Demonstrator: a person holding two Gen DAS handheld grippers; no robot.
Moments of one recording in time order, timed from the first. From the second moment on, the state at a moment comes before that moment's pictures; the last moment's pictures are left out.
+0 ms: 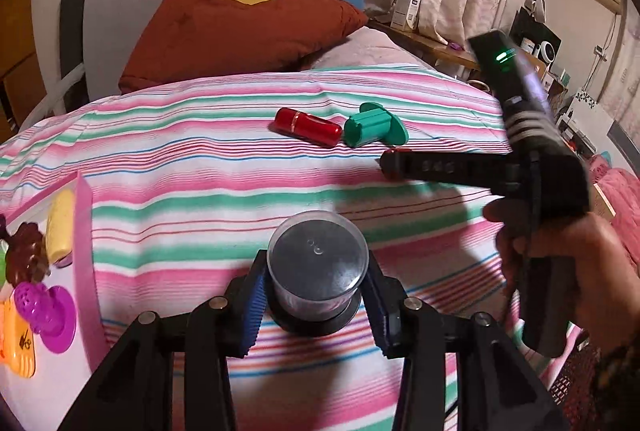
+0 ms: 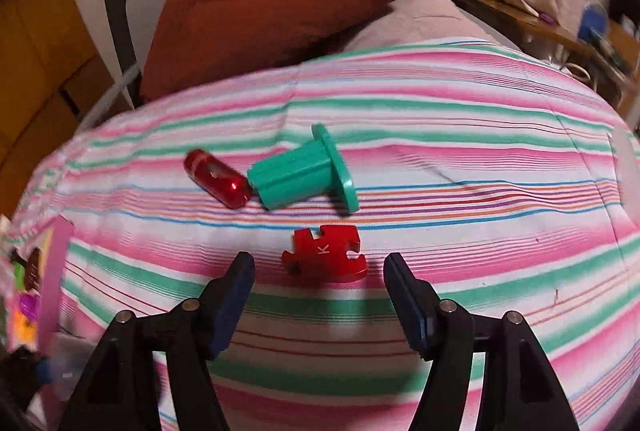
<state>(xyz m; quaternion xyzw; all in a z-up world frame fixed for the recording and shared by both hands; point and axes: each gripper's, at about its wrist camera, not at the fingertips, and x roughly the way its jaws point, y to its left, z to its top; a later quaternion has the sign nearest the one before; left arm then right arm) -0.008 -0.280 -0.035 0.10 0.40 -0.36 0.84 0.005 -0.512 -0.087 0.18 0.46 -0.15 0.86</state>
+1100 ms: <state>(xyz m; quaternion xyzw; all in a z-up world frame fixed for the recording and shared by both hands) -0.019 -0.186 -0.019 0.05 0.41 -0.34 0.84 -0.019 -0.477 -0.057 0.20 0.45 -0.11 0.86</state>
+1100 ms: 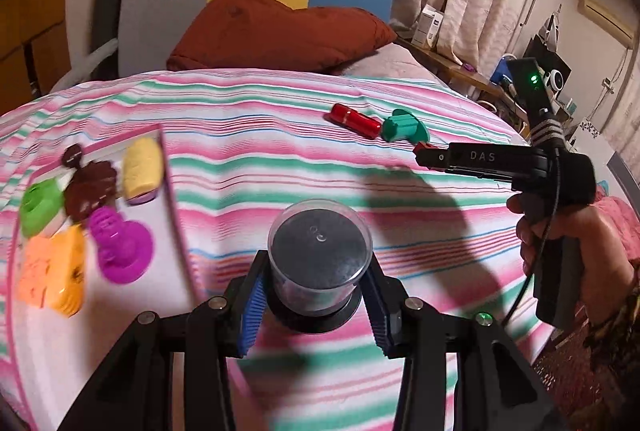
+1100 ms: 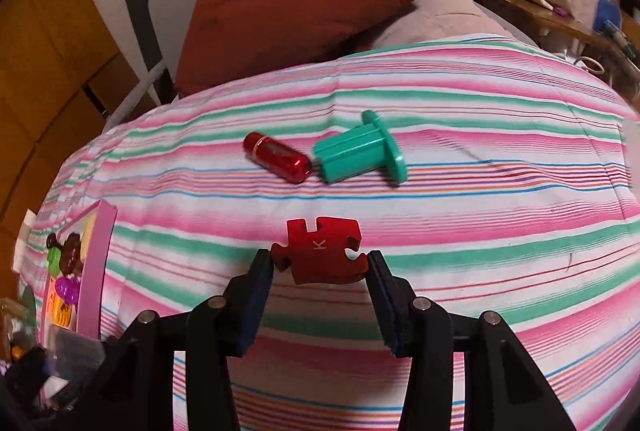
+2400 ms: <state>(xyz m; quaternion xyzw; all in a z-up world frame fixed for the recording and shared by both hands) 0.007 0.001 -0.020 0.00 0.47 -0.17 0.86 -0.016 -0.423 -0.056 0.17 0.45 -0.07 0.87</state>
